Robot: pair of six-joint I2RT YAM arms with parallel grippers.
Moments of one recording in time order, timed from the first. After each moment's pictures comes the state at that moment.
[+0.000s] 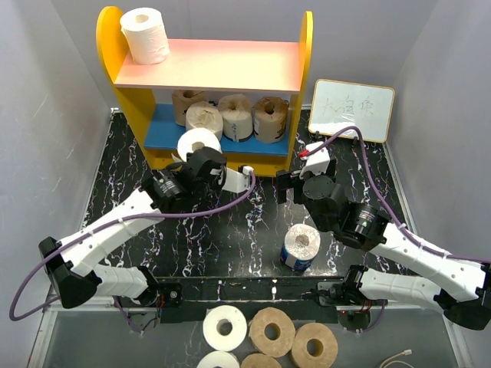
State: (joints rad) left arm -0.88 1.26 1.25 -0.76 -0.57 1.05; right arm 1.01 0.91 1.00 -0.45 0.73 0.21
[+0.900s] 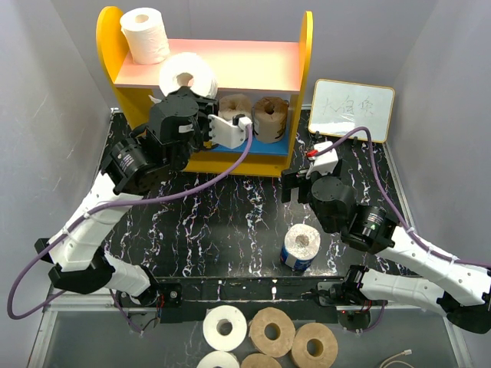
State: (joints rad) left arm -0.90 1.39 1.95 -0.88 -0.68 1.37; right arm 1.01 0.87 1.00 -0.44 0.73 0.21
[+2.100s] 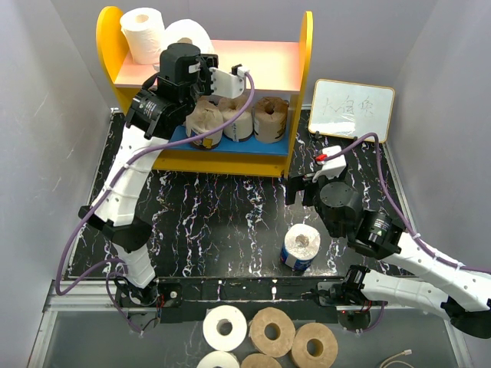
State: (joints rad) left arm -0.60 1.79 2.42 -0.91 -0.46 1.41; right arm 1.01 0.79 0.94 -0.42 0.73 0.22
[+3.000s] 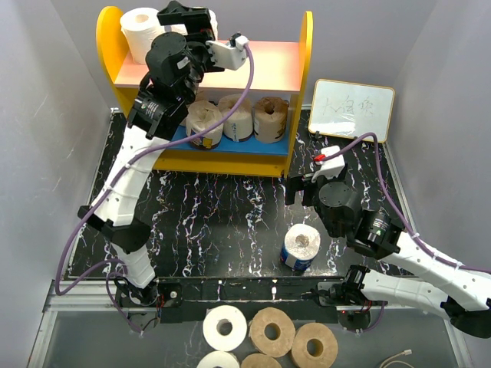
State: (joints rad) left arm -0.60 1.79 2.37 -0.47 -0.47 1.53; right arm 1.01 0.80 0.94 -0.41 0.74 0.21
